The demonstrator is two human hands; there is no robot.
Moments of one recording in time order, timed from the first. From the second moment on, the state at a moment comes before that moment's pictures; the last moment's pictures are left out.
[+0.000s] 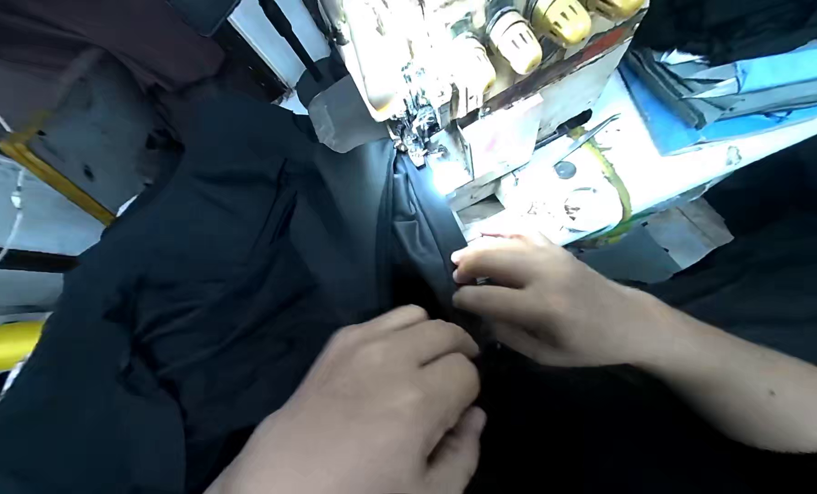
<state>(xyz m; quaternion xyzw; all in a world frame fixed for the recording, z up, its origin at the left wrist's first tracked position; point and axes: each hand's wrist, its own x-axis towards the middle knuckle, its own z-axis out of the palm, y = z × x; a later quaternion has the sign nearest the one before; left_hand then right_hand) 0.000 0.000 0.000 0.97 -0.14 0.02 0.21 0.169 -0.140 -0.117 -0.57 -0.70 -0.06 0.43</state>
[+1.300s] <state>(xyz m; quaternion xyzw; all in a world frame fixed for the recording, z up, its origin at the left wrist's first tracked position) 0.080 0.004 -0.048 1.00 -0.01 0.03 -0.08 0.127 -0.101 -0.179 -0.63 -0.57 0.12 0.52</state>
